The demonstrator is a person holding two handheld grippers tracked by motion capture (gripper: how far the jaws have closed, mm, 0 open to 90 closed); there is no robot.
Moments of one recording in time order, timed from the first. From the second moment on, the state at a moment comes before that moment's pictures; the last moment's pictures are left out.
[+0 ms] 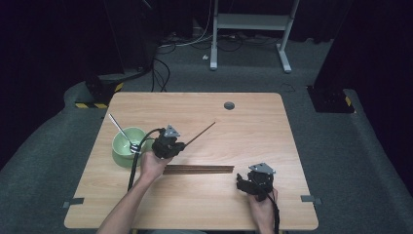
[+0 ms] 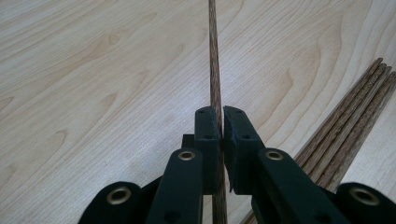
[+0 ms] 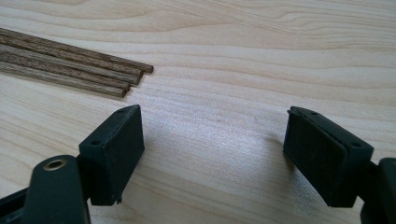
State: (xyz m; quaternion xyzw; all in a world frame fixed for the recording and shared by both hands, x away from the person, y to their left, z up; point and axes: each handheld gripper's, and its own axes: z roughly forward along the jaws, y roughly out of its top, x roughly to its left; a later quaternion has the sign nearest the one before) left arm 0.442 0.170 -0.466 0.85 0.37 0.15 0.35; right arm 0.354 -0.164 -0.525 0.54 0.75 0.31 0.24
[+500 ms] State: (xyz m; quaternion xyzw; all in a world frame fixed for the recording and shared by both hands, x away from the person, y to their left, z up) left arm 0.436 0.177 -0.459 0.85 0.36 0.16 0.35; right arm 0.354 -0.164 -0.525 0.54 0.75 0.31 0.24
